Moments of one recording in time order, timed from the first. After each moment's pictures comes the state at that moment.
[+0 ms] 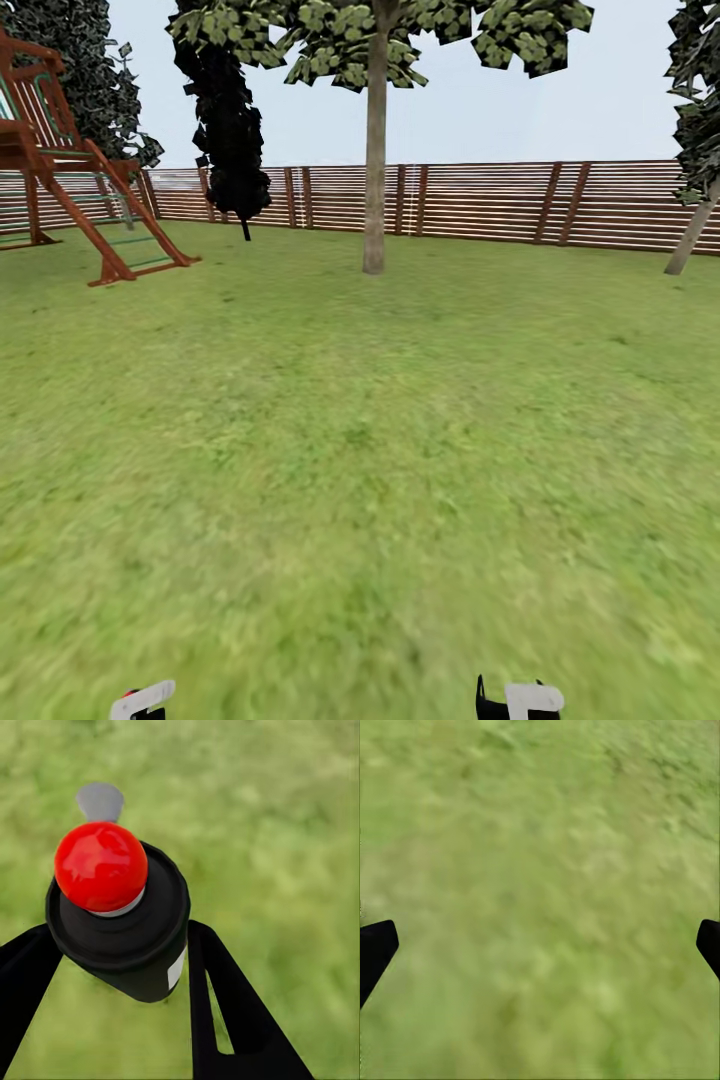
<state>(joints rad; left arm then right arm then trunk) -0.37 0.14 0.50 -0.08 -0.18 -0.49 0.02 -0.38 0.04 -0.28 -0.03 0.48 -0.68 -0.42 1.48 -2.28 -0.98</state>
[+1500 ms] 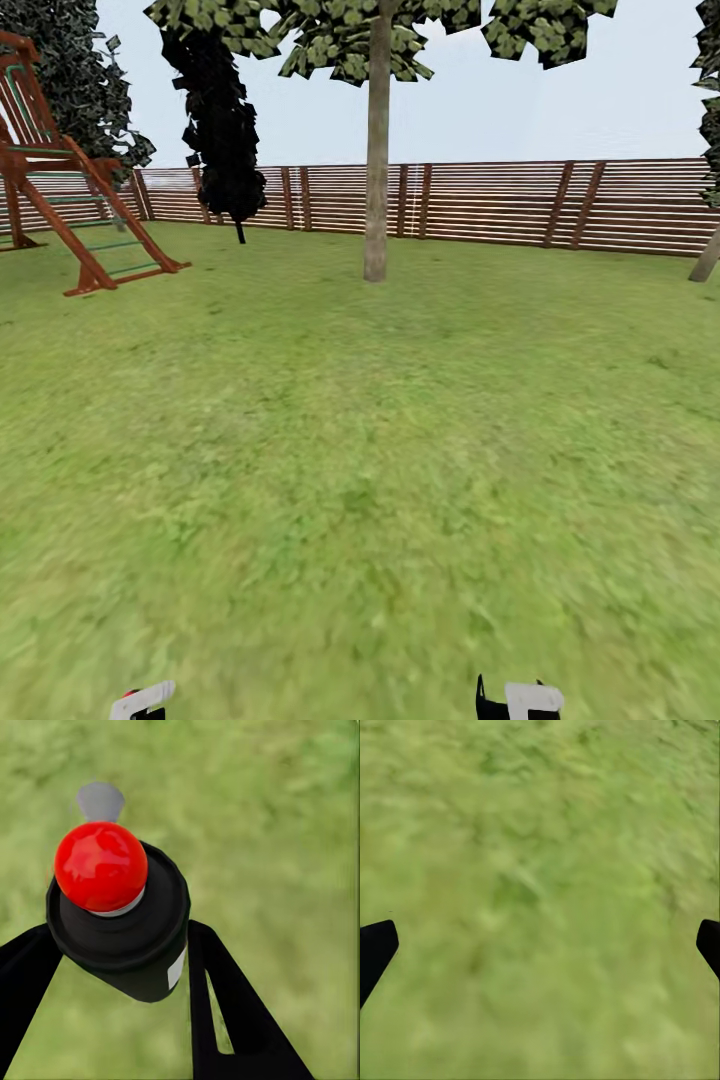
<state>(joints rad) -0.37 0.14 0.50 -0.08 -0.18 -0.49 0.02 -0.38 0.04 -0.28 -0.03 0.48 -0.68 -0.42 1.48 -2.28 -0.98</state>
